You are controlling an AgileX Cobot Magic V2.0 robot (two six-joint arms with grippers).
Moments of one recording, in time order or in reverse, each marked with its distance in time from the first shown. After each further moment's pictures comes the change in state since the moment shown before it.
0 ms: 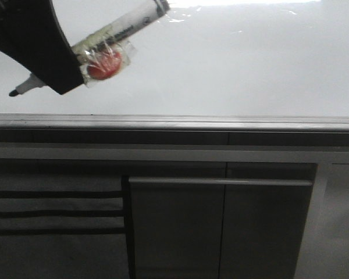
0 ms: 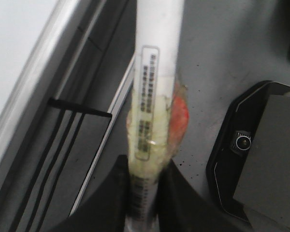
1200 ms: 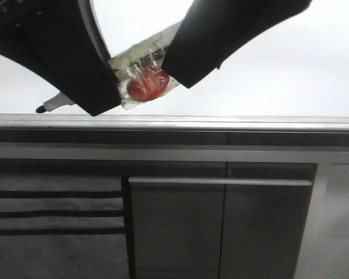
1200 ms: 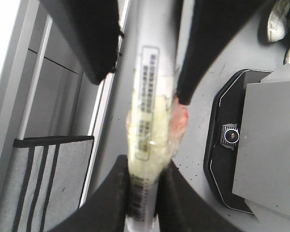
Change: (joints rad) left arm -0.154 0.000 0.000 0.002 0.003 0.026; right arm 0.512 0.369 -0.203 -0.137 -0.168 -0.181
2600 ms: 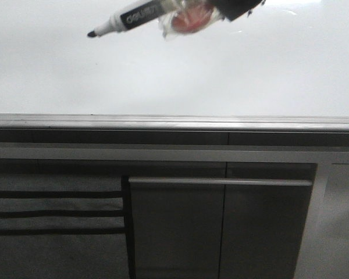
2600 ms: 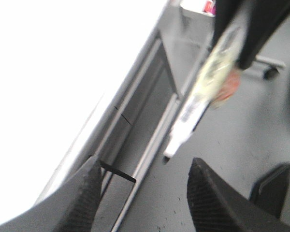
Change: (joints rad) left arm 0.141 -0.250 0.000 -0.003 -0.110 -0.118; right arm -0.154 -0.117 -0.004 0.072 0.073 -0.004
